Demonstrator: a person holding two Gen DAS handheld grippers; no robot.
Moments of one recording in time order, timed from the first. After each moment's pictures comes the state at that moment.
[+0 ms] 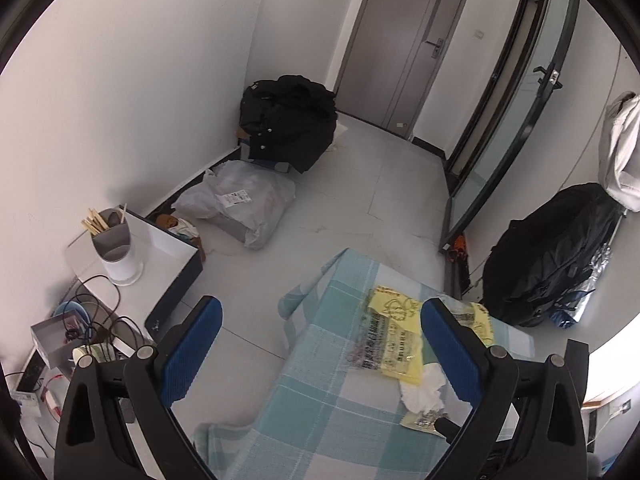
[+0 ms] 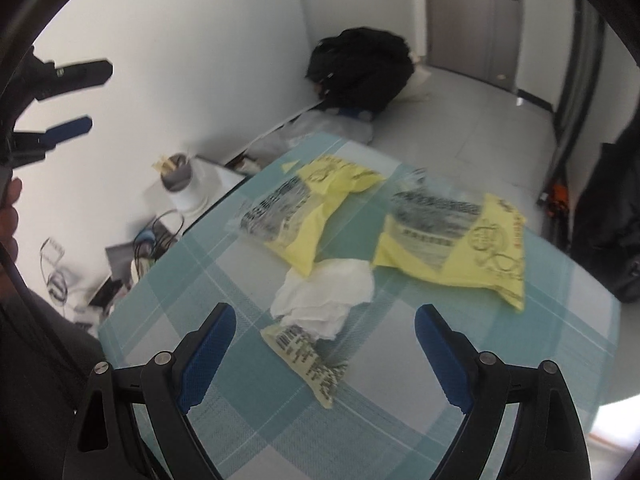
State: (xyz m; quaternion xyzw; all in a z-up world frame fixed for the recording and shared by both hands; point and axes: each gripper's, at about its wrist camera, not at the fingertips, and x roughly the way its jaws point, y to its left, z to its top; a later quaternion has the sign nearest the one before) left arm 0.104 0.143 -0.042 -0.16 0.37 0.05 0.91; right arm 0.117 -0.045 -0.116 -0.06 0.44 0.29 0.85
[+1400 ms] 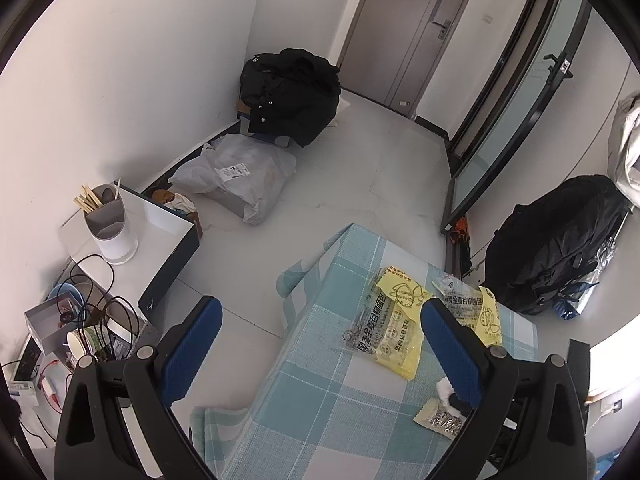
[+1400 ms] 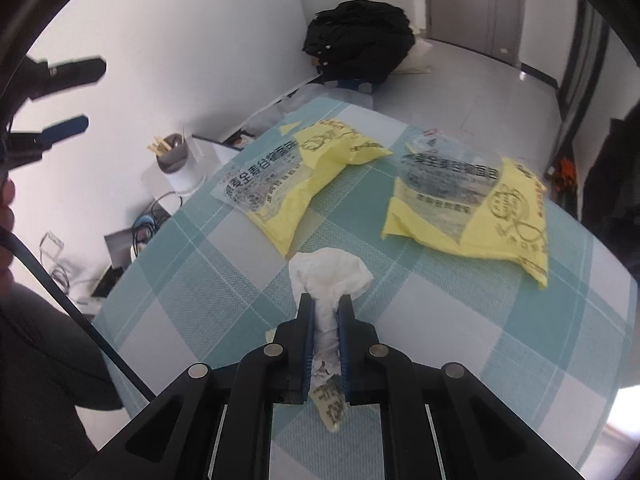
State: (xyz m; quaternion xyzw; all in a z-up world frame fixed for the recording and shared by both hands) left arm 0.114 0.151 -0.061 -0.17 0.41 0.03 0.90; right arm 0.118 -0.048 -0.130 -0.05 0.48 0.27 0.83
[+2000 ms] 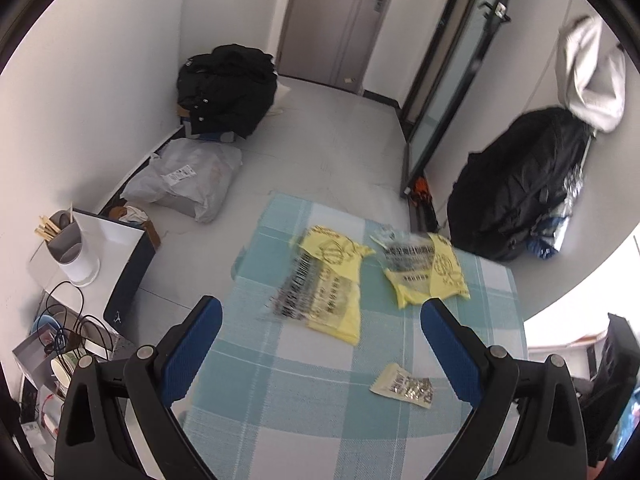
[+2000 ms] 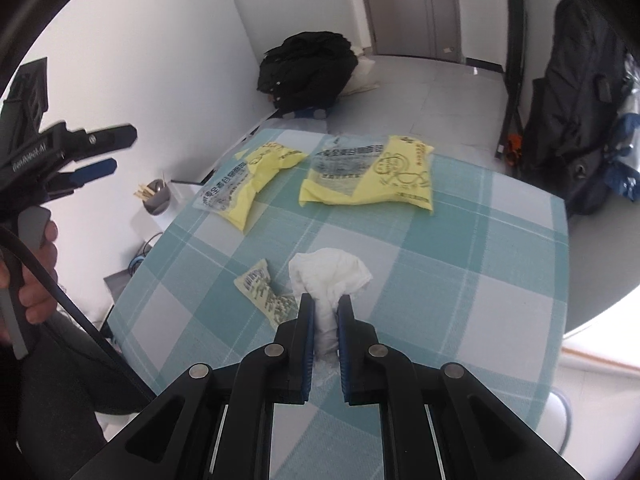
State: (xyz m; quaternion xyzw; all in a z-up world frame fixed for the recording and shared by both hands) left arm 0.107 0.082 -0.071 -0.10 0.42 -0.05 0.90; right arm 0.061 -0.132 -0.106 0.03 0.45 0.21 0.87
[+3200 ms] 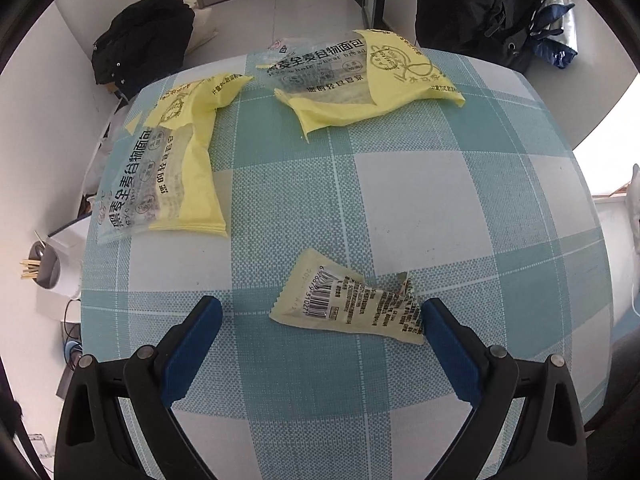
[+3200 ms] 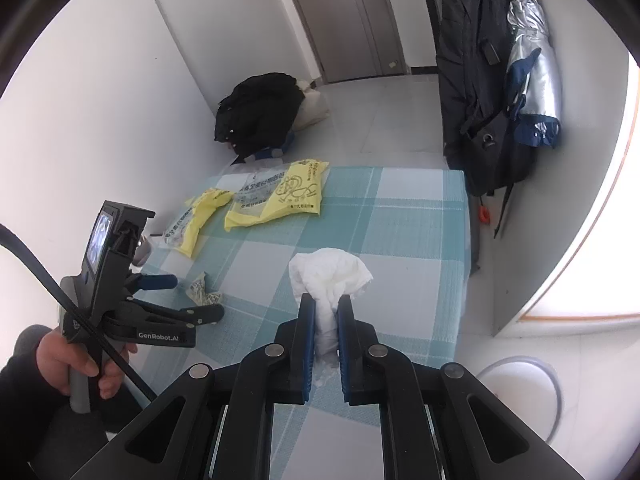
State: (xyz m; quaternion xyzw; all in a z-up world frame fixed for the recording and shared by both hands) left arm 0.098 -0.033 -0.167 0.09 0.57 -0.09 0.81; right arm 0.030 -0.234 -0.101 0.11 0.41 0.16 0.89
